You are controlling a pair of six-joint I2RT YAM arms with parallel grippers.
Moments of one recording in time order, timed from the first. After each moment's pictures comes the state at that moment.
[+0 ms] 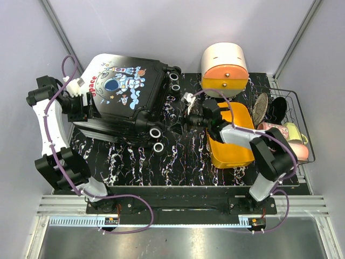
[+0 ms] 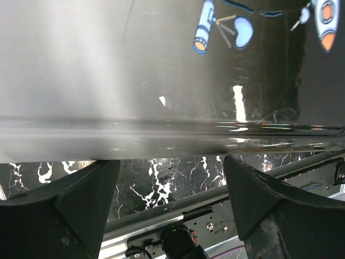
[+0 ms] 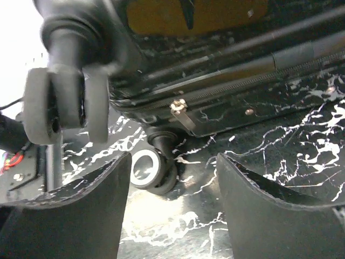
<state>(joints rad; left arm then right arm) 0.44 1.56 1.64 -1.30 0.57 0.32 0.56 1.66 0.96 0.48 -0.73 0.17</state>
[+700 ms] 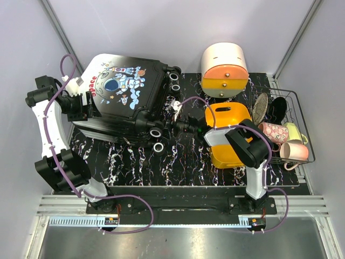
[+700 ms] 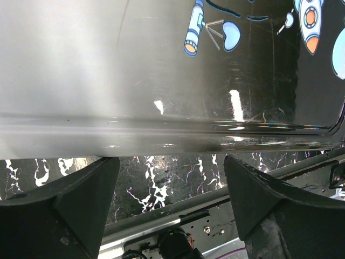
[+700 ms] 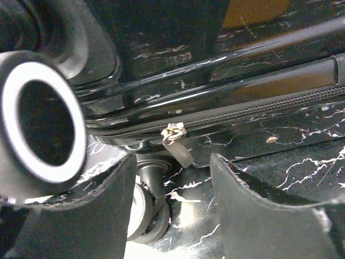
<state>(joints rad) 0.44 1.53 1.64 -1.28 0.59 0.31 0.68 1.96 0.97 0.84 -0.62 0.20</state>
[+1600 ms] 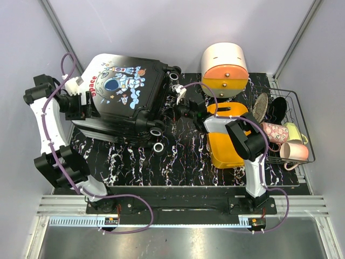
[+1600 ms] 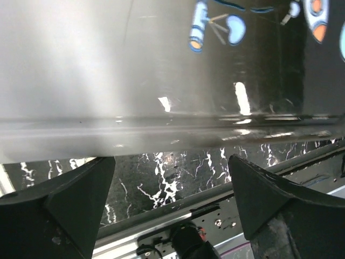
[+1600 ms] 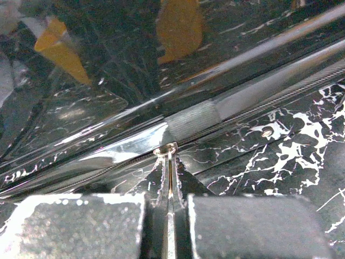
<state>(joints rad) 0.45 1.57 1.66 -1.30 0.58 0.36 0.58 2.07 1.22 0.68 -0.54 0.22</state>
